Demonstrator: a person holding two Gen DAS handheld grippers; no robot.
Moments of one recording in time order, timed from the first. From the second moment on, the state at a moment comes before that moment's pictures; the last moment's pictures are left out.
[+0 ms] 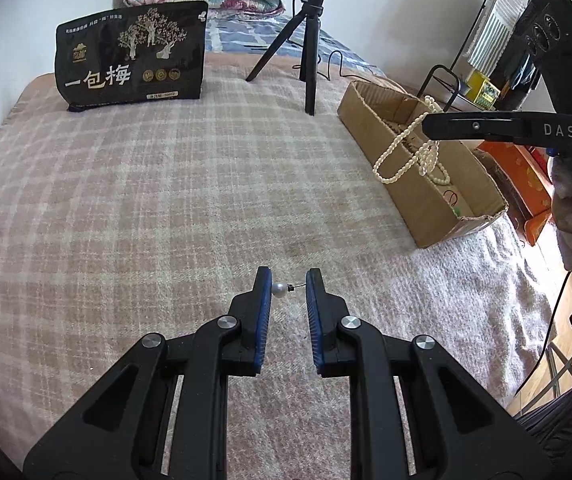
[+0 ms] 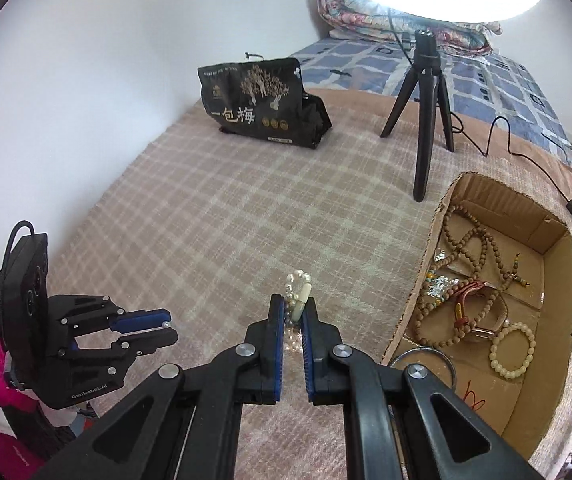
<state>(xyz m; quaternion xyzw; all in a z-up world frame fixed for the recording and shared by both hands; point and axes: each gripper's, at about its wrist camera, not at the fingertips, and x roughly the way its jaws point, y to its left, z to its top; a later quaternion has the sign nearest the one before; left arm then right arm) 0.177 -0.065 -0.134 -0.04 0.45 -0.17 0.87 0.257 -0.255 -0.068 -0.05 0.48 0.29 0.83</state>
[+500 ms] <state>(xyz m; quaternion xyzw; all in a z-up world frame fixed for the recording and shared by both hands) 0.179 -0.116 -0.091 -0.02 0.41 -0.22 0.89 0.238 -0.323 -0.020 -0.02 0.44 0.24 0.87</state>
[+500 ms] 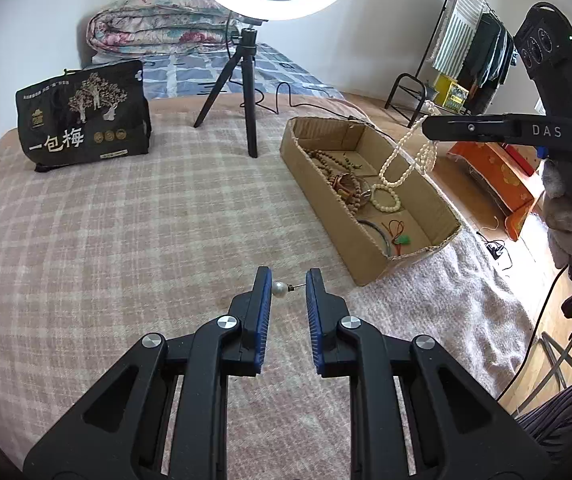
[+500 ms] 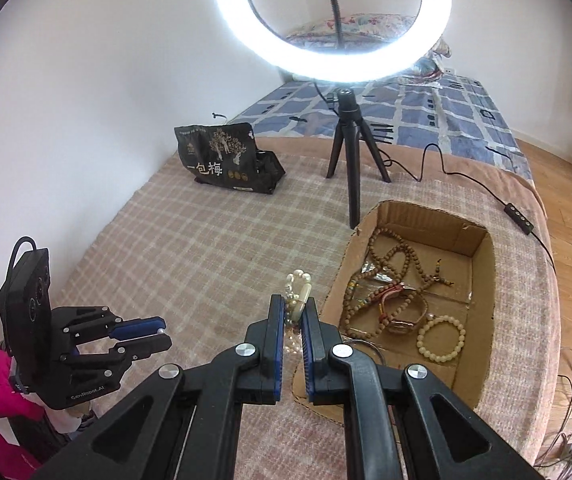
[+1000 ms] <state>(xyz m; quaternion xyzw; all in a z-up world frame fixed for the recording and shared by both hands) 0.196 -0.187 -0.072 0.00 0.38 -0.25 0.89 0.259 -0.379 -0.016 0.00 0.42 0.17 0.89</state>
